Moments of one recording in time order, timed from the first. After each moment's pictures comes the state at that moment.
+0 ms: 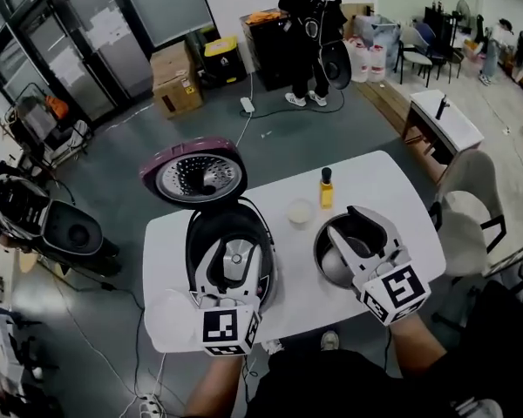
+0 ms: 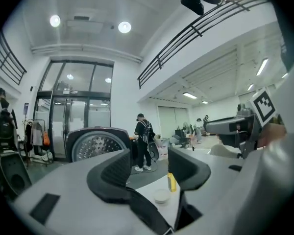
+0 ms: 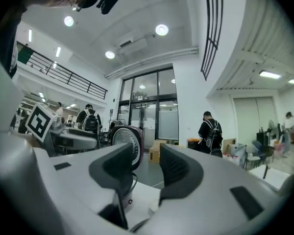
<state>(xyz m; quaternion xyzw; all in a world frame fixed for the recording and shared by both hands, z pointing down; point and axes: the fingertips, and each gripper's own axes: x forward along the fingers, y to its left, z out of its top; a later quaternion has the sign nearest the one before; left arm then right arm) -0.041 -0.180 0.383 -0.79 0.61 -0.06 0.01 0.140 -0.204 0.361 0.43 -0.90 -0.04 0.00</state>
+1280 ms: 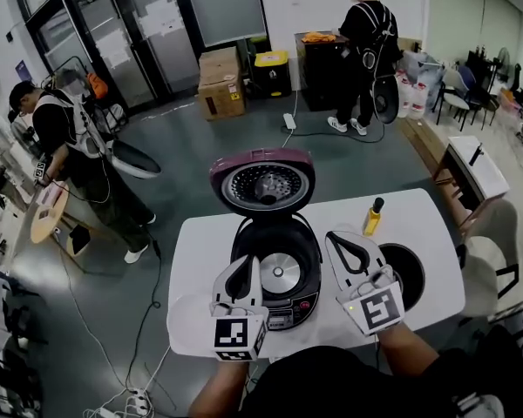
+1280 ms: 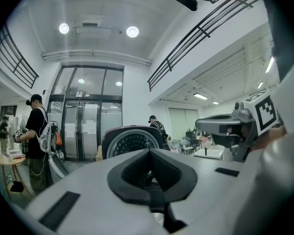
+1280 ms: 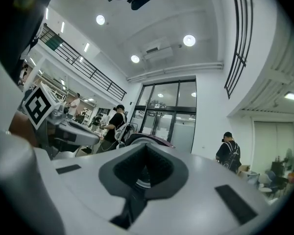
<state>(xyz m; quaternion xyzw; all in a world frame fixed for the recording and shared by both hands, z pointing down) -0.167 -0.167 0.383 -0.76 0.65 -0.04 0.01 -0.031 -0.203 0.345 0.35 -0.92 -0.16 0.00</state>
